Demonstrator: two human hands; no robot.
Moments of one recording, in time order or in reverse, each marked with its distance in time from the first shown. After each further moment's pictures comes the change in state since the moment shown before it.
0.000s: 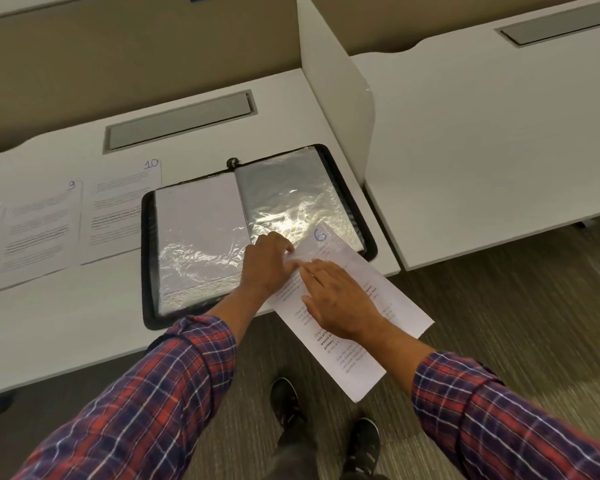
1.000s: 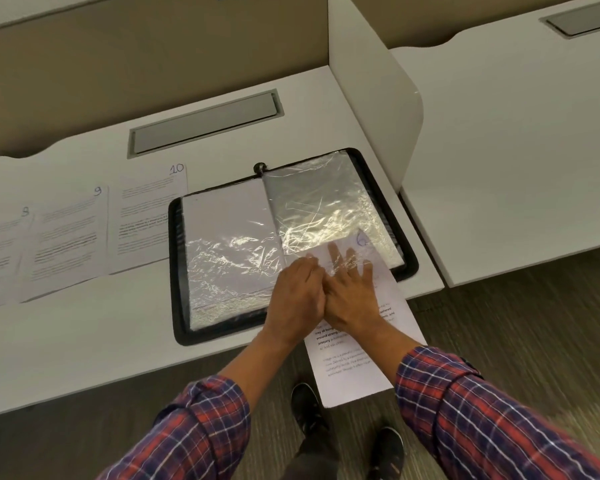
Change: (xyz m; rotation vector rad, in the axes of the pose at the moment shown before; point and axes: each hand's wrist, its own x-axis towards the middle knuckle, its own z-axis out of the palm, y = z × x) left_hand -0.041 -0.008 -0.004 -0.027 0.190 0.283; right_hand 0.078 -0.020 0.040 -0.092 -0.150 0.293
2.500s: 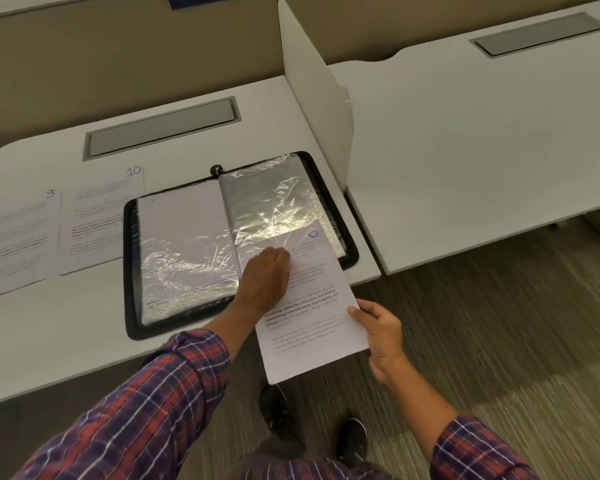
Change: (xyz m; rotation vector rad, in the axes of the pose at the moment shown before) left_hand 0.033 0.028 0.015 0.091 -0.162 -0.065; right_hand -0.152 0.088 -0.022 1.726 0.175 0.794
